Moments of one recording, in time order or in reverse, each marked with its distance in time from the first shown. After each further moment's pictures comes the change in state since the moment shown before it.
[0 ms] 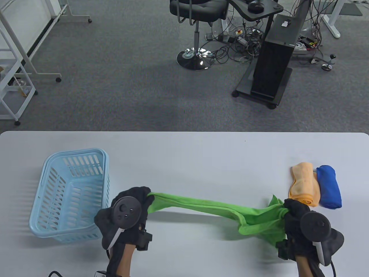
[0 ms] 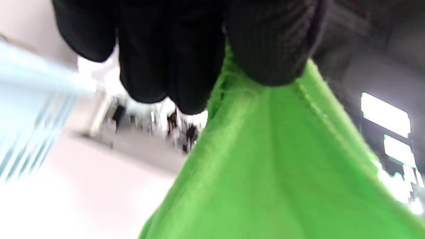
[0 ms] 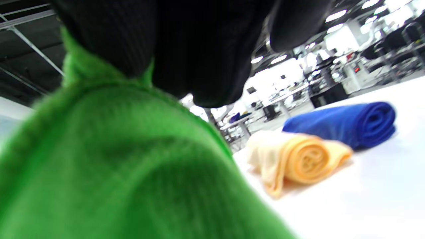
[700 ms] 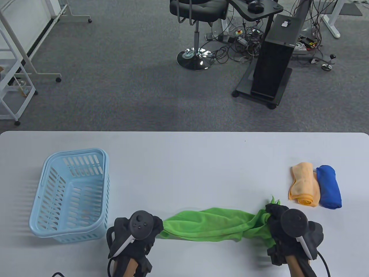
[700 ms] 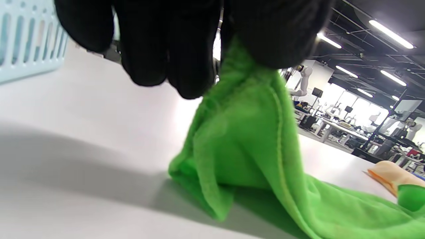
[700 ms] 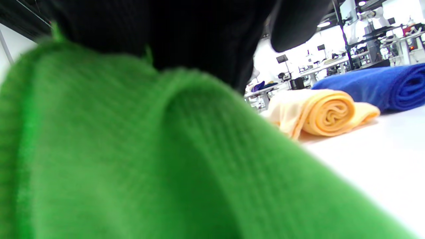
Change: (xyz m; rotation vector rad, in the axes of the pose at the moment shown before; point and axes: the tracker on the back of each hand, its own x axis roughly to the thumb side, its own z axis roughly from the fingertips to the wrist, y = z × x) left_hand -0.023 -0.060 0.020 -0.263 -0.025 0.008; right_hand 0.014 0.027 0.003 0.165 -0.100 0.109
